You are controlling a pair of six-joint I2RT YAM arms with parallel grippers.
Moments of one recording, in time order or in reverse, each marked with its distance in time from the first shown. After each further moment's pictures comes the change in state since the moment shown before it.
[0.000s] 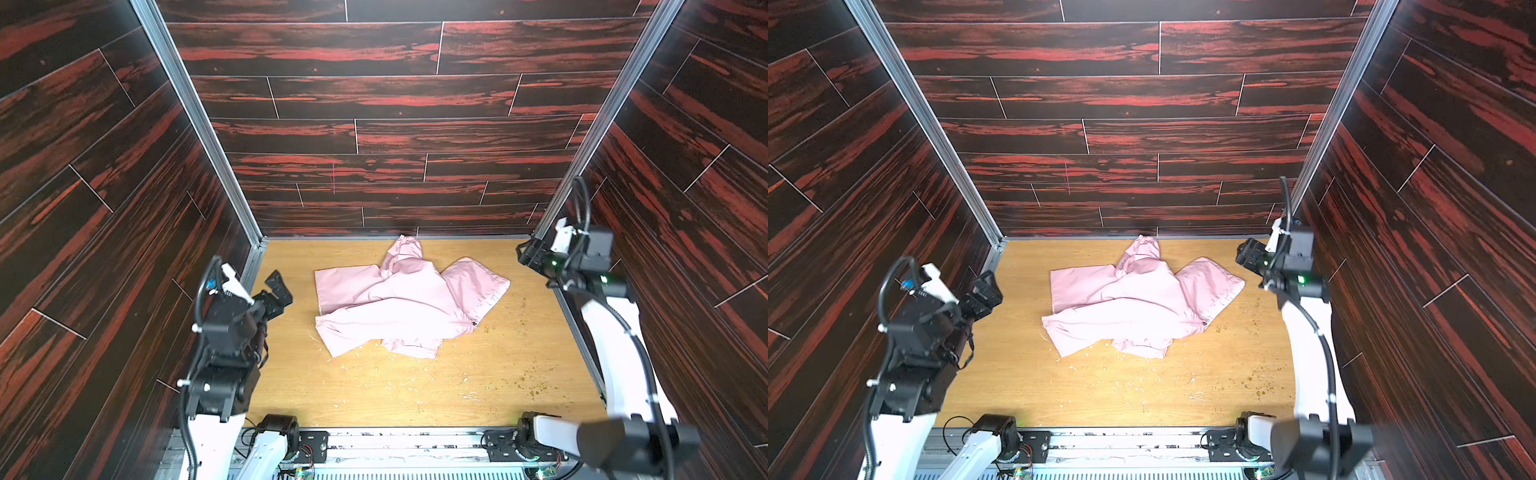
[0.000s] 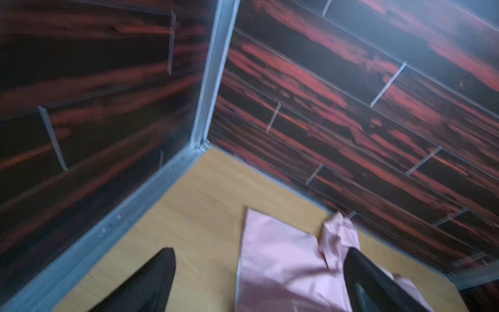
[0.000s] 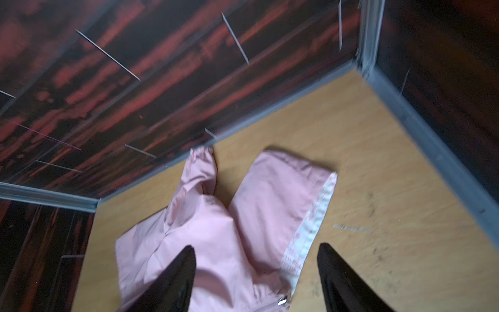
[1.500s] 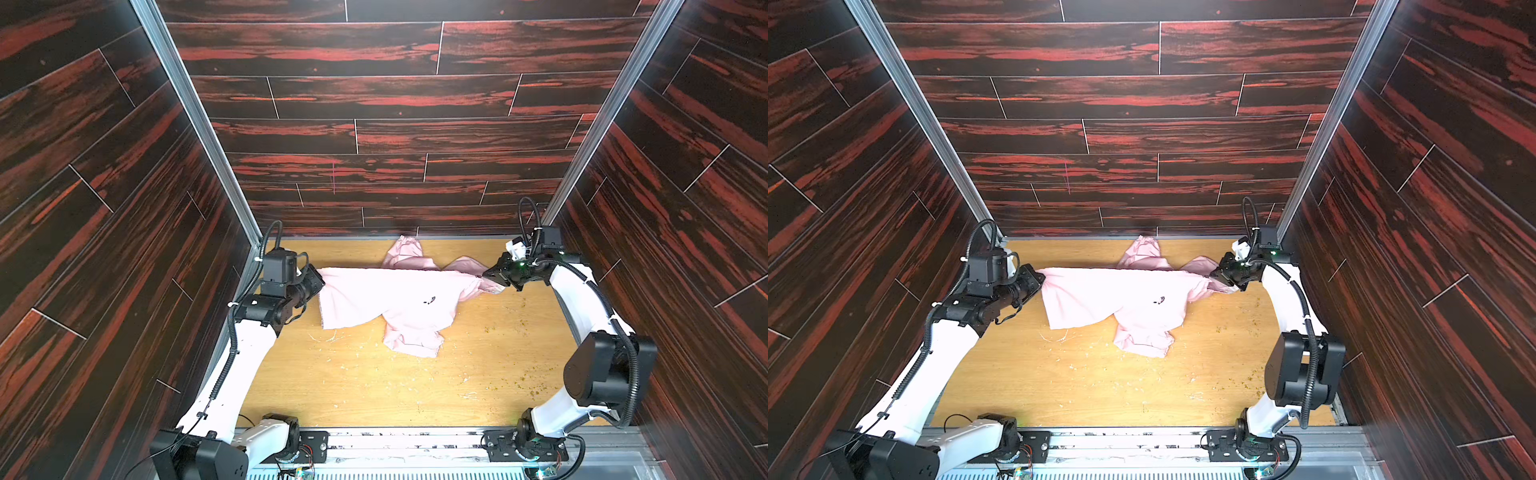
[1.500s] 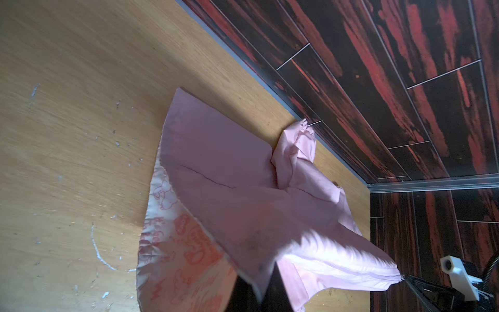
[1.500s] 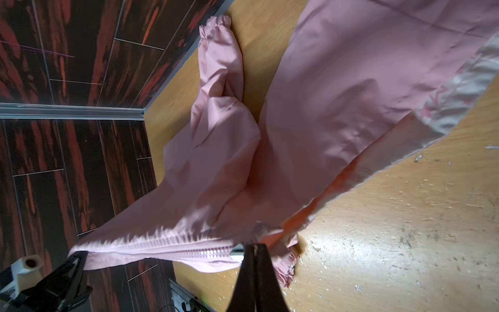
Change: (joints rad) left arm -0.054 0.553 0.199 -0.103 0.427 -0.367; right arm 0.027 0.449 0.129 -0.225 -0.444 0.057
